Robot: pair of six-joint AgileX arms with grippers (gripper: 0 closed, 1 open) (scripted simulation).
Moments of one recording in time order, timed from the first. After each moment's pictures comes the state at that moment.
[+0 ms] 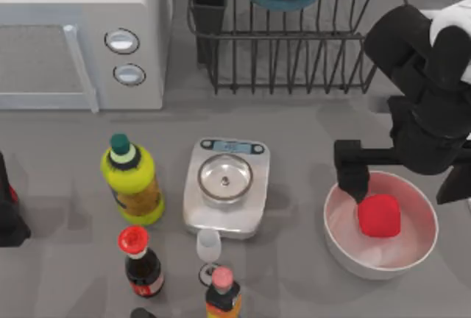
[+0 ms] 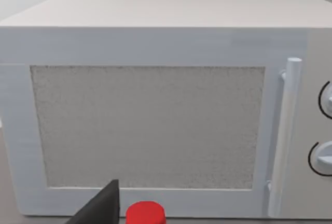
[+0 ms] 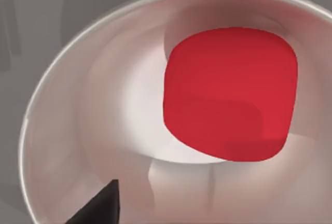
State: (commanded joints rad) left arm 0.00 0.00 0.00 0.00 0.00 0.00; right arm 0.49 1.73 1.25 -1.08 0.00 0.51
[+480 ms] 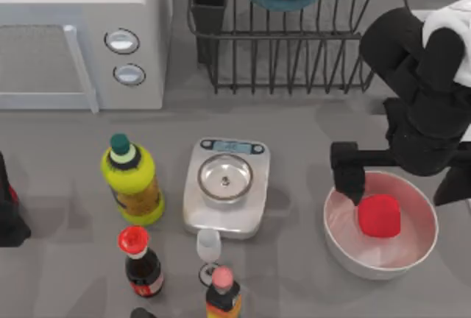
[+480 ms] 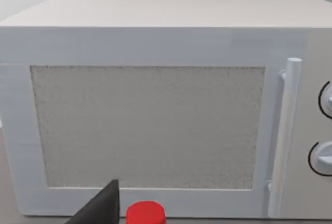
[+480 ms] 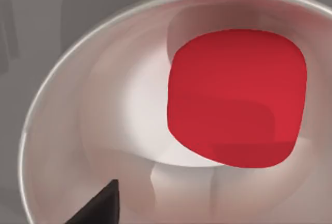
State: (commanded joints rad) left arm 0.00 0.00 0.00 0.00 0.00 0.00; right arm 0.49 1.75 1.25 -1.07 0.00 0.51
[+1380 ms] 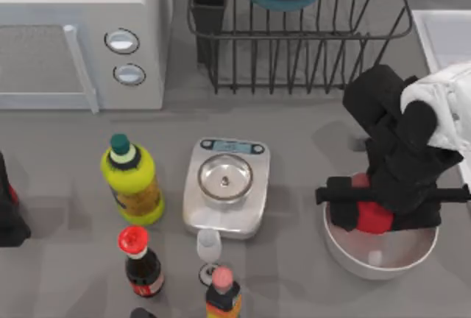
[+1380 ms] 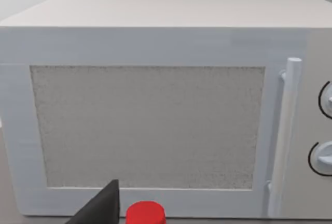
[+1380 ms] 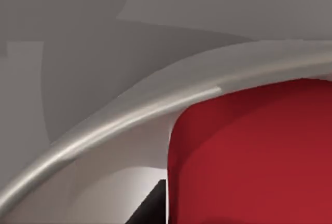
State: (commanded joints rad) left arm 0.00 0.00 0.00 0.00 0.00 0.00; right arm 0.50 1.92 1.03 -0.67 0.00 0.52
